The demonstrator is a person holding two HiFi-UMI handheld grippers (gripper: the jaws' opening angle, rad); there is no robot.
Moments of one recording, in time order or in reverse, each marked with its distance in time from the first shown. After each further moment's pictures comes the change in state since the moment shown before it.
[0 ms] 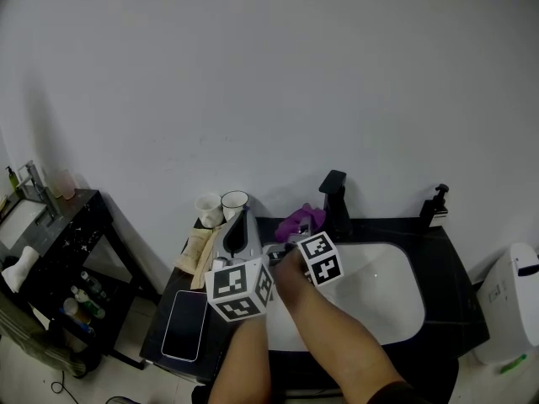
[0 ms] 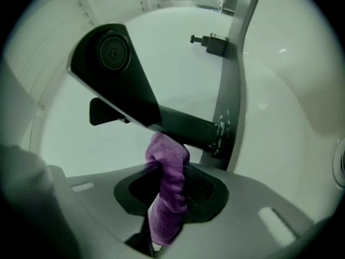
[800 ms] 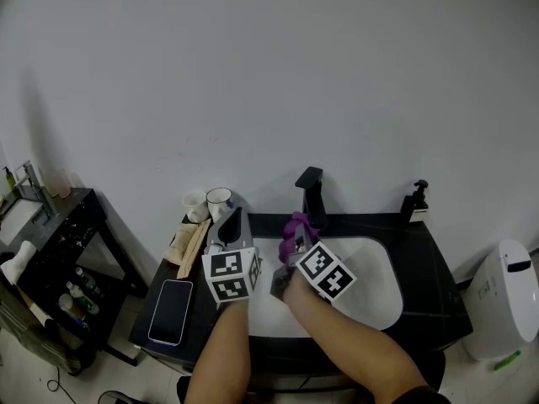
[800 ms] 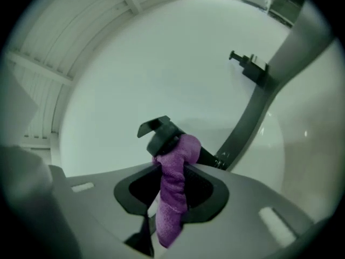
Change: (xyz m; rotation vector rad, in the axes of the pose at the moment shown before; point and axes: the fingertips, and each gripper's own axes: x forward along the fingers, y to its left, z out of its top) left arm 0.008 -0.024 -0.031 0.160 0.103 -0.052; right arm -0.077 0.025 0.042 -0.344 0.173 0.126
